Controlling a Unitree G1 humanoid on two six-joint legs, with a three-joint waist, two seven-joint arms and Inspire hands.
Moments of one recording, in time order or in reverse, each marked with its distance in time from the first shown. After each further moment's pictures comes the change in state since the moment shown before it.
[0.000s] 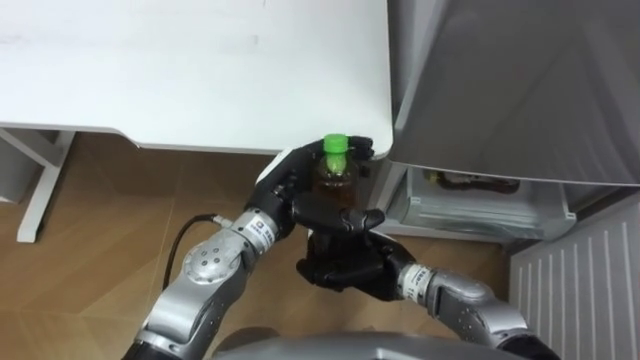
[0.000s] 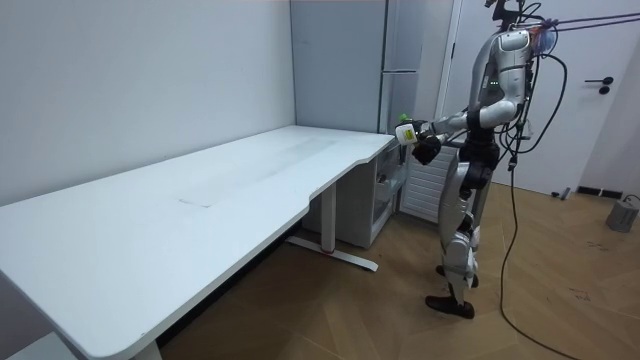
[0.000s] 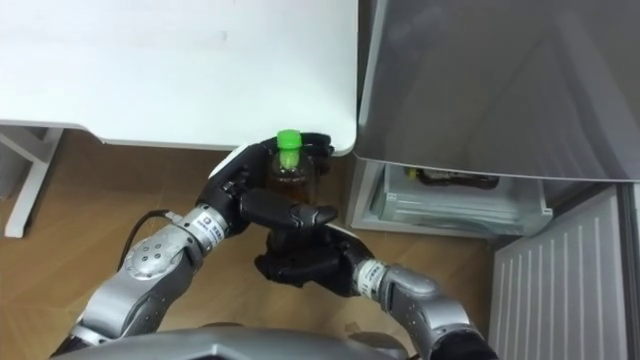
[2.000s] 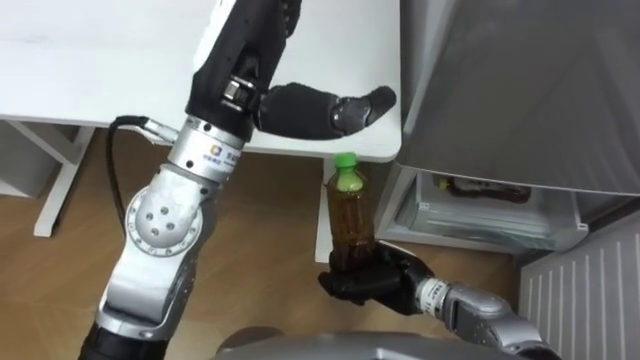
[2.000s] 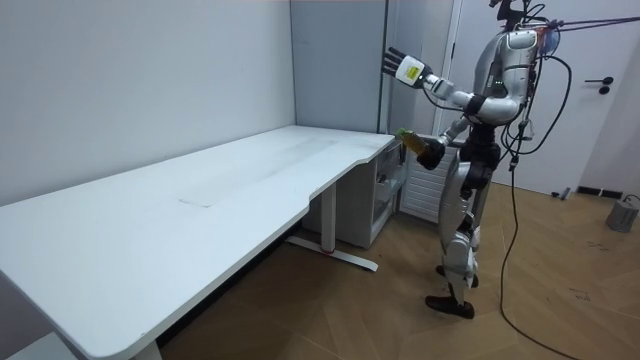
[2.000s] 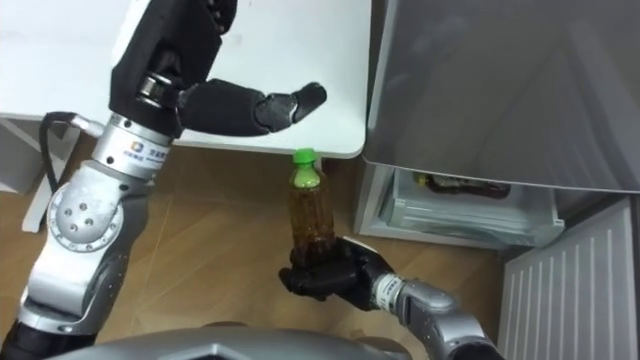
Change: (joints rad) left arm -0.072 0.014 0.182 -0.454 0.243 -0.272 0.082; right arm 0.038 -0.027 -0.040 0.053 -0.079 -0.052 -0.026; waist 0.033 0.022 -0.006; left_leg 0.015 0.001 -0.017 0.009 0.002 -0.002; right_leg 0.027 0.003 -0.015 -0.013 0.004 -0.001
